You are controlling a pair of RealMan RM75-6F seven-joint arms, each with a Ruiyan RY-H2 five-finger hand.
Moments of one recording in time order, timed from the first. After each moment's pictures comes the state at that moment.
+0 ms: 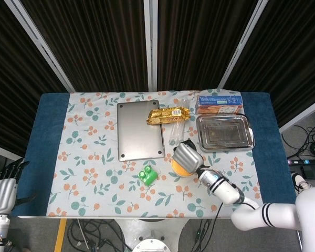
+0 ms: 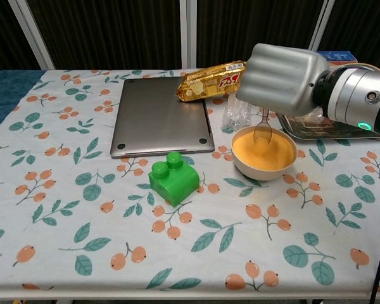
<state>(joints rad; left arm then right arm) -0.03 -1.27 -0.04 -1.49 1.43 1.47 -0.03 0.95 -1.47 -0.06 -1.55 -1.22 1.05 -1.30</state>
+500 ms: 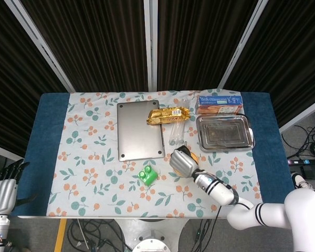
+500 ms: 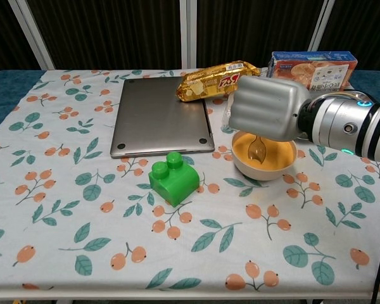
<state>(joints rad) -0.02 -1.27 -0.03 -1.49 1.43 1.47 -0.03 0.95 -1.56 -0.09 -1.43 -1.26 0.98 -1.38</state>
